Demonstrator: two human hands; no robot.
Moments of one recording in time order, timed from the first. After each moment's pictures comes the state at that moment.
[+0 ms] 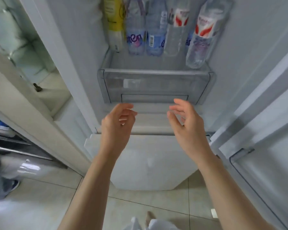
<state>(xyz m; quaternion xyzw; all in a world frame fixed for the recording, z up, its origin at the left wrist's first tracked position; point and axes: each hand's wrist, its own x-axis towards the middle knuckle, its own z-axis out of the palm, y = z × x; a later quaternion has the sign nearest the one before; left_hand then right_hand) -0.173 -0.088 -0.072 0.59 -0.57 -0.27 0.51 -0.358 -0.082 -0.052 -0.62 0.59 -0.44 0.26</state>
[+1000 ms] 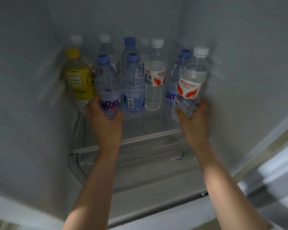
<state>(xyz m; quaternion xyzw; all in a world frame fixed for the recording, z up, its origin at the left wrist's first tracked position) -0.190 -0.358 -0.021 0.55 -0.53 -0.16 0.63 -0.397 -0.296 -0.002 -0.43 0.68 -0.58 0.13</state>
